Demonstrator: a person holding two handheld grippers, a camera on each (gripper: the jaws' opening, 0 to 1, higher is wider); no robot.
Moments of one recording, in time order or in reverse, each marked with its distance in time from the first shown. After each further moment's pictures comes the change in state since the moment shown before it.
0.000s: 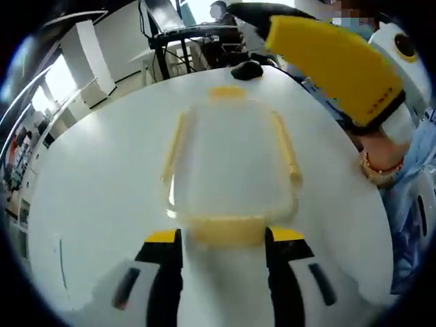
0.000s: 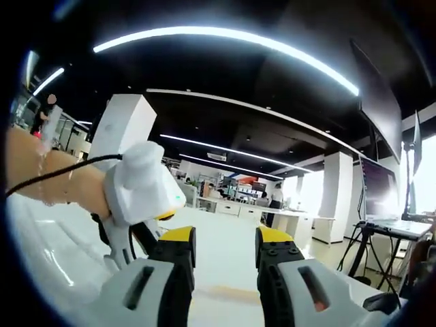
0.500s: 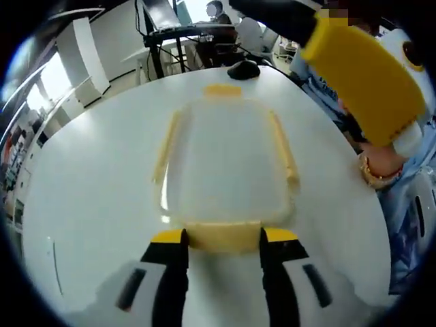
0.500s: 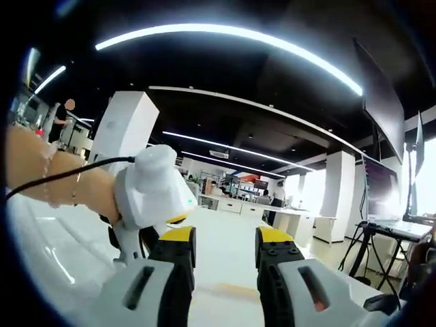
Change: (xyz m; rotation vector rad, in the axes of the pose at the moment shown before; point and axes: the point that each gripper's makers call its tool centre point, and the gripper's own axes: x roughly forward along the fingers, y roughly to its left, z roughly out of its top) left arm 0.007 -0.002 0.006 -0.023 -0.002 -0.037; right arm 0.004 0.002 -0.004 -0.009 0.015 0.016
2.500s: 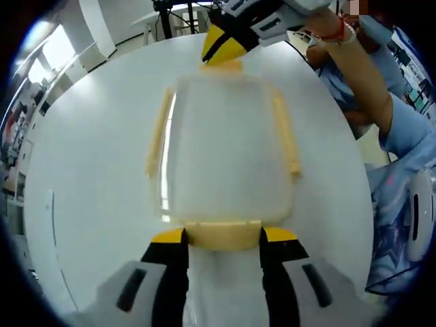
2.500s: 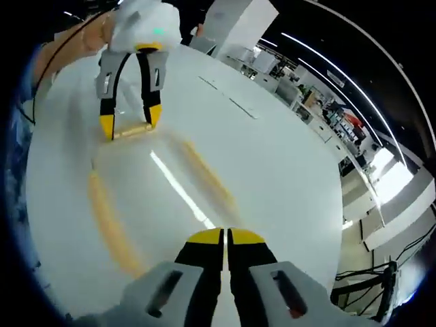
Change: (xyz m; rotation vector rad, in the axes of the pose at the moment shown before) left arm -0.032 -0.020 -0.054 -0.095 0.233 0.024; right arm 0.000 -0.060 -0.130 -0.459 0.734 0.652
